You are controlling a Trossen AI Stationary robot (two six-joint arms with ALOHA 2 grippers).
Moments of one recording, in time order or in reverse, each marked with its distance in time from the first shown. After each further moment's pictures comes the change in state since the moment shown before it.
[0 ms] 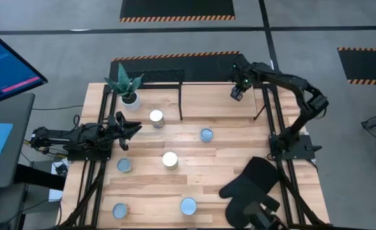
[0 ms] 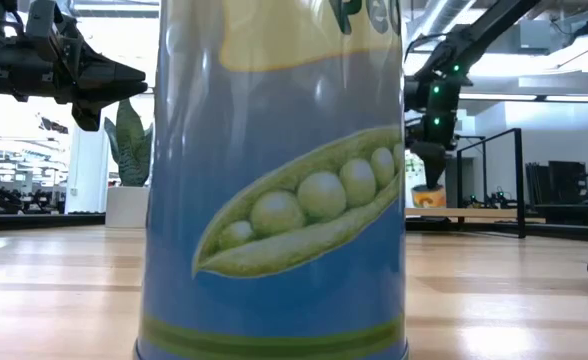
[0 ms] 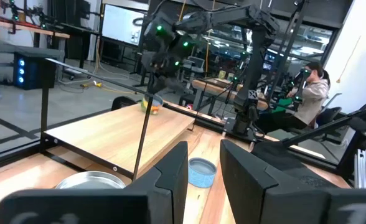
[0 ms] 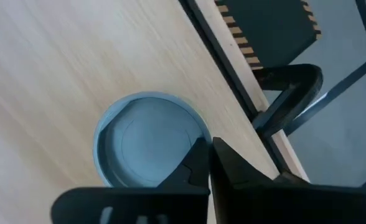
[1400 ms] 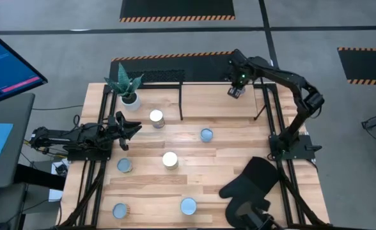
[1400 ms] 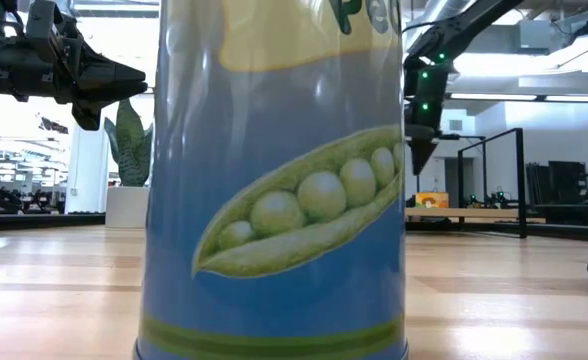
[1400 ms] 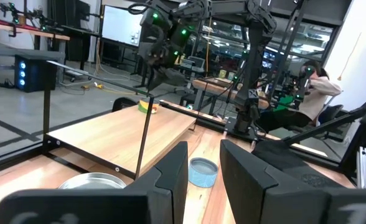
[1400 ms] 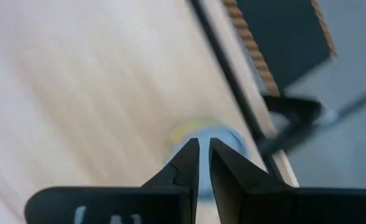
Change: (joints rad) left arm 0.000 0.000 0.000 0.000 0.000 0.016; right arm 0.053 0.043 0.164 -0.141 -0.078 -0.060
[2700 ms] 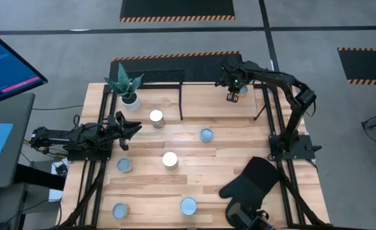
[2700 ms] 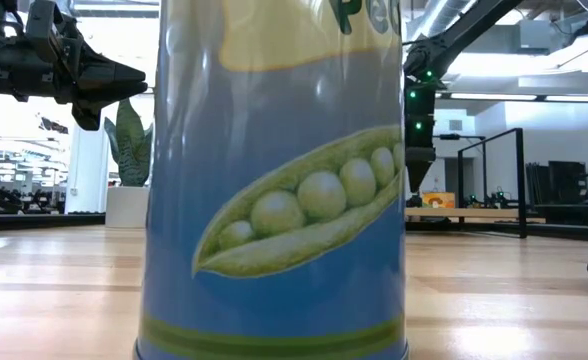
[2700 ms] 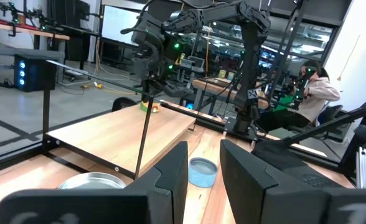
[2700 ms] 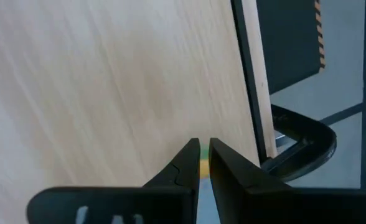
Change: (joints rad) left arm 0.000 0.000 0.000 0.000 0.001 -0.002; right arm 0.043 0.101 -0.009 0.035 0.102 -0.134
